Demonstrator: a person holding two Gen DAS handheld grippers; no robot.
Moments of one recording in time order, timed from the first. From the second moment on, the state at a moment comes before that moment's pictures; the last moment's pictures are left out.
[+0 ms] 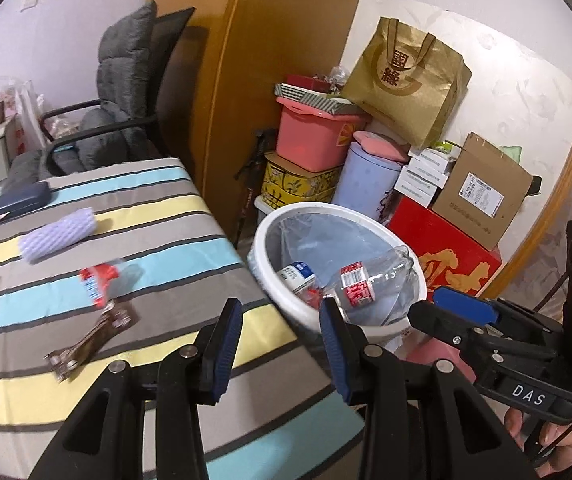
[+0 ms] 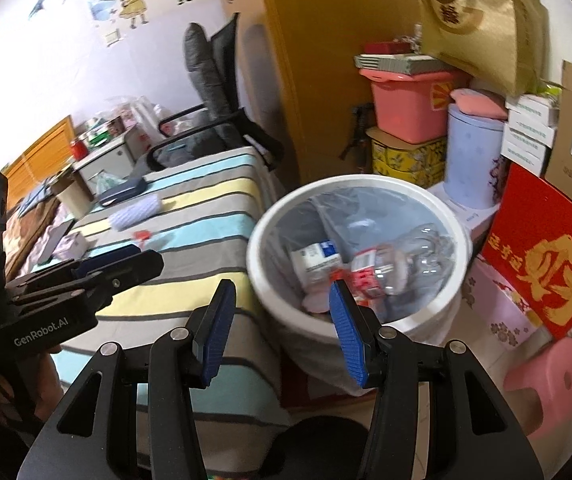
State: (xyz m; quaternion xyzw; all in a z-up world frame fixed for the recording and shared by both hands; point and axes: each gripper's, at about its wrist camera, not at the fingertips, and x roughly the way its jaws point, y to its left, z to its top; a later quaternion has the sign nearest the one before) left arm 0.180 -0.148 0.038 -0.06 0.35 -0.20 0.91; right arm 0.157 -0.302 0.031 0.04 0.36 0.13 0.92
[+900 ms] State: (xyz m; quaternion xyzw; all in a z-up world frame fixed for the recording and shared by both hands) left arm 0.148 -0.056 0.034 -0.07 0.34 -0.11 0.93; right arm 0.148 -0.230 0.037 0.00 0.36 0.21 0.91
